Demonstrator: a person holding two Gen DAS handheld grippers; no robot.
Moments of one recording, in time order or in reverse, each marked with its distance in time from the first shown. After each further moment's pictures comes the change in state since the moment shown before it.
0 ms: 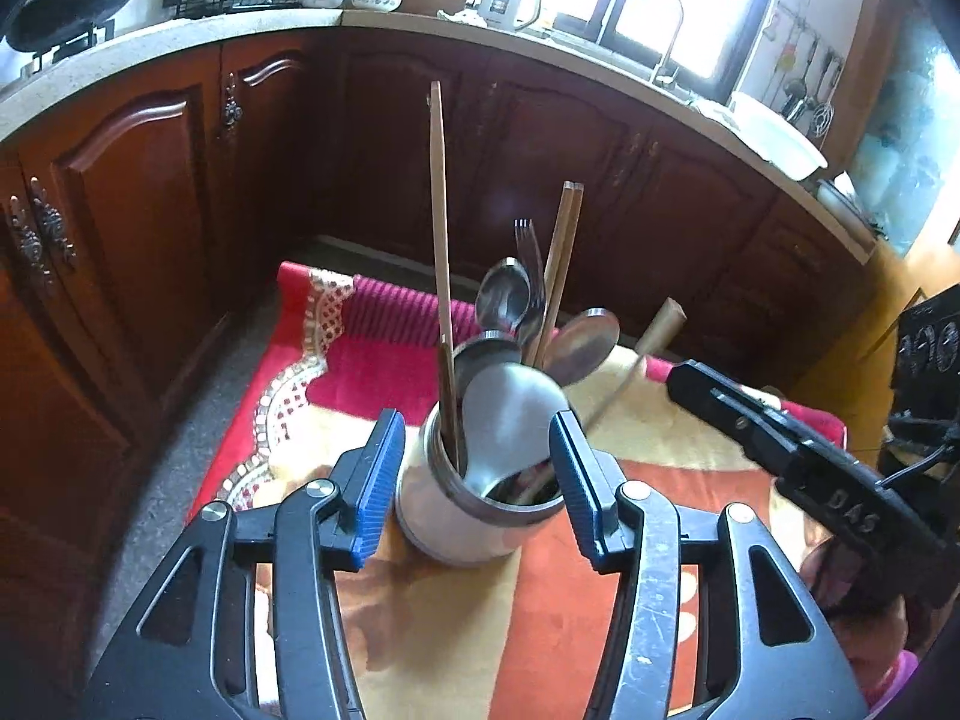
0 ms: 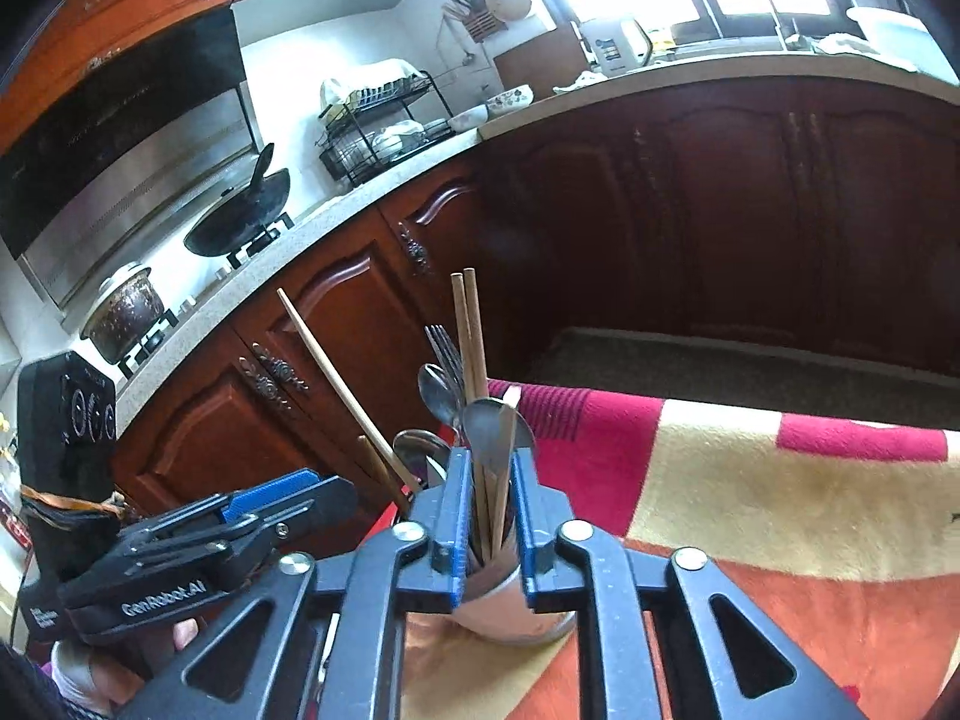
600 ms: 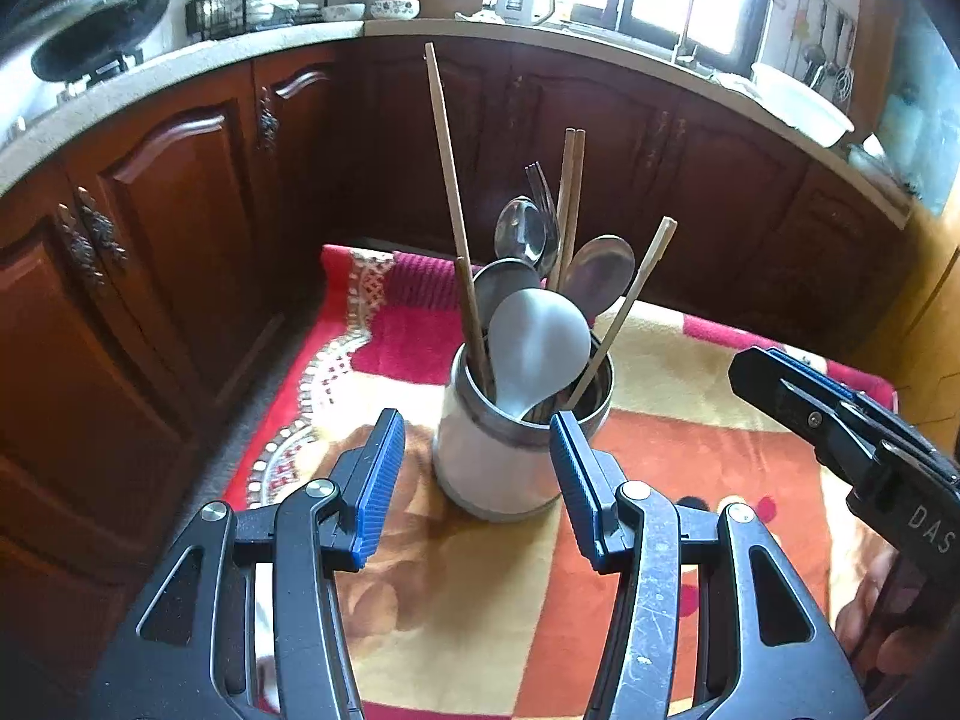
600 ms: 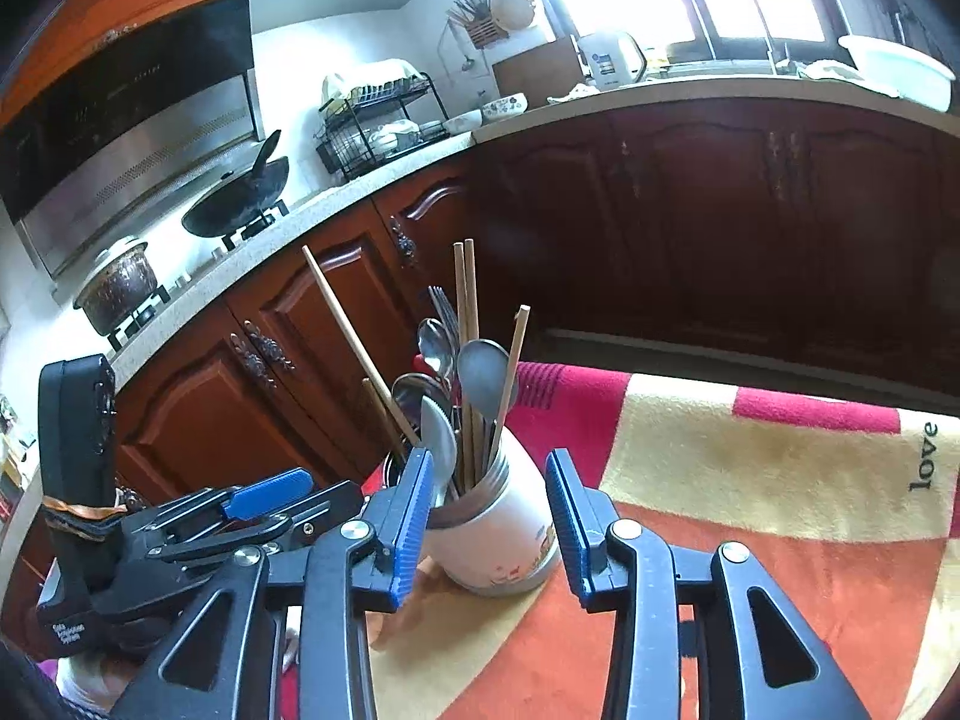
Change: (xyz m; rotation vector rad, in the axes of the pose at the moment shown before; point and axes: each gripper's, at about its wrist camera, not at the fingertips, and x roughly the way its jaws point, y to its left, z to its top) left arm -0.013 -0.018 -0.038 0.060 -0.026 0.149; right arm -0.031 0.011 -0.029 -0.053 -0.013 -0.068
